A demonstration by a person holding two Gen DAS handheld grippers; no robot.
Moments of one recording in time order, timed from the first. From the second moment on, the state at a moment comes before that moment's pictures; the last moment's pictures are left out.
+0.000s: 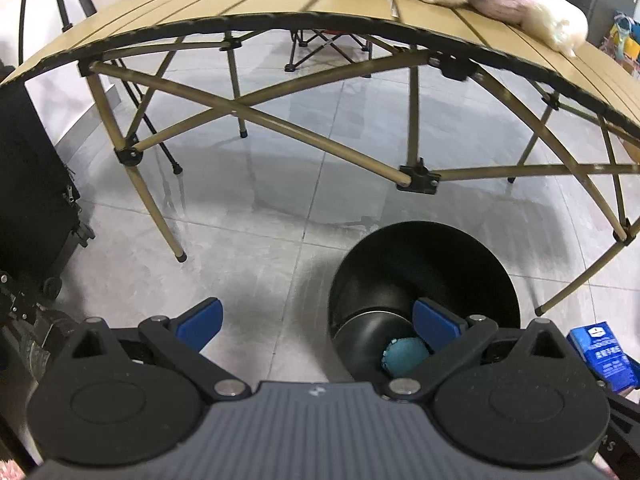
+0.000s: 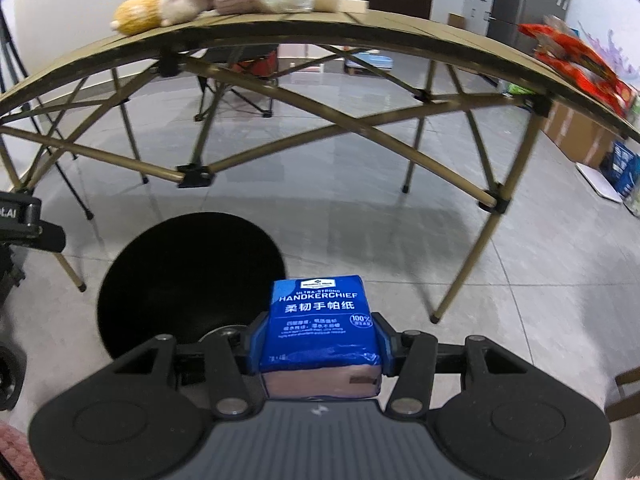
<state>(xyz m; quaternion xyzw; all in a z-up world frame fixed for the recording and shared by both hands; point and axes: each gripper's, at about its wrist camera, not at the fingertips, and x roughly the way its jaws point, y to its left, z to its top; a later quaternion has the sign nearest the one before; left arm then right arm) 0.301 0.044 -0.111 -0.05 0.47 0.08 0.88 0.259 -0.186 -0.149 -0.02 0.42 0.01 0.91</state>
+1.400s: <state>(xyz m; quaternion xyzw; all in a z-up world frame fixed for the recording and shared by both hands) 0.298 0.147 -0.145 -0.08 0.50 0.17 0.84 0.360 -0.070 -0.191 -0.04 0.50 0.10 0.86</state>
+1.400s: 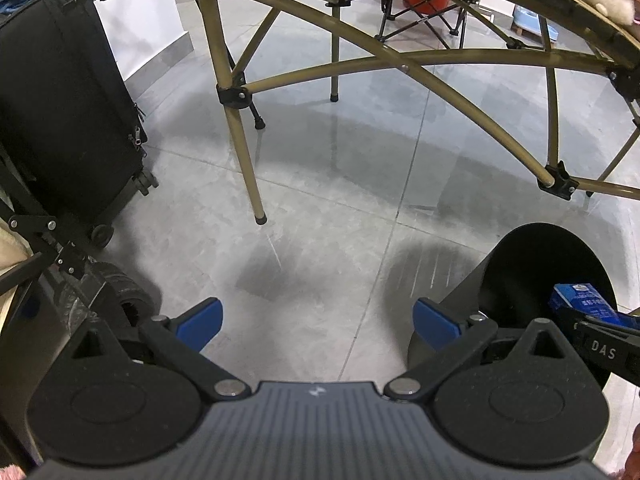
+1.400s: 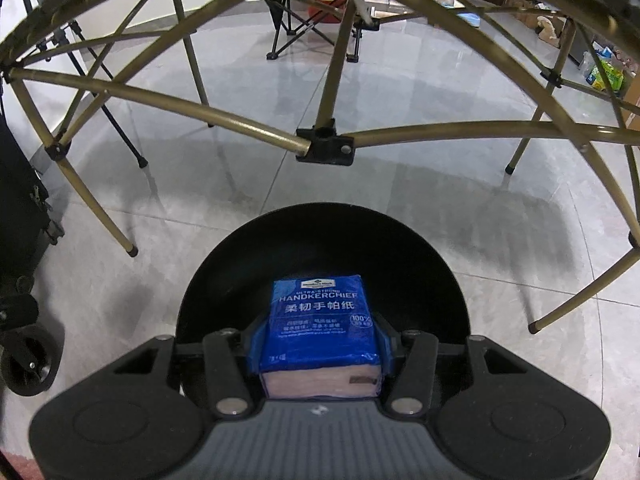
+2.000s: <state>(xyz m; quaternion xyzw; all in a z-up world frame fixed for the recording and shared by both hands) 0.299 0.143 -0.156 -0.06 0.52 0.18 0.84 0.377 -0.067 -0.201 -0.04 0.52 0.08 0.85</state>
